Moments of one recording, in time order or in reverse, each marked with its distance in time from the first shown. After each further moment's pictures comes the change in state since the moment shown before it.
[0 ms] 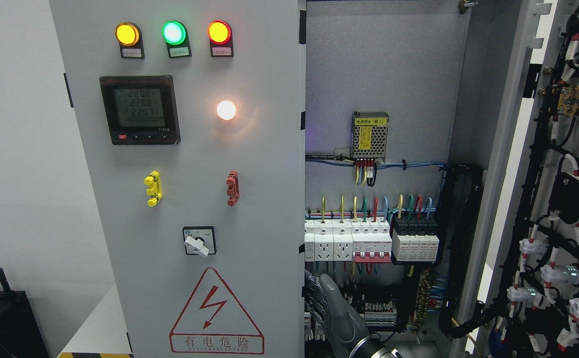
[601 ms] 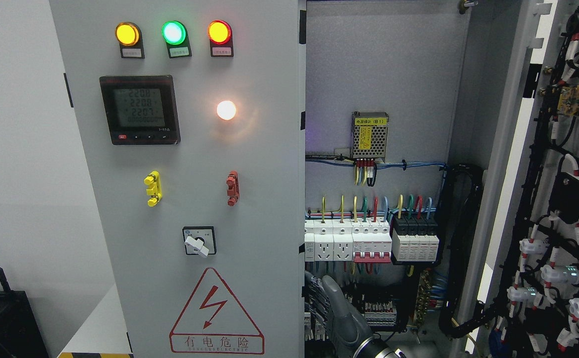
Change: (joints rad) left arm 0.000 0.000 0.000 0.000 0.000 0.000 0.000; right arm -0.001 -0.015 -0.001 0.002 -0.005 0.000 0.040
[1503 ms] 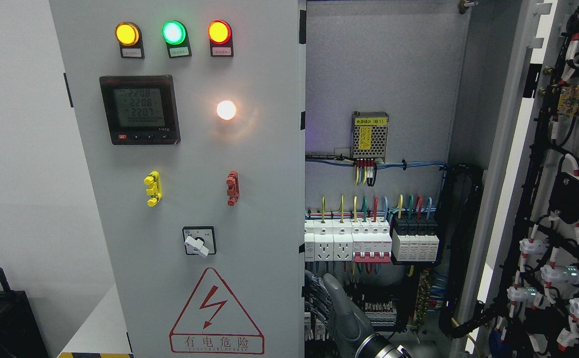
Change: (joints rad) left arm 0.000 0.000 0.000 0.000 0.000 0.000 0.000; right arm -0.017 -0.006 -0.010 0.008 -0.004 0.024 0.013
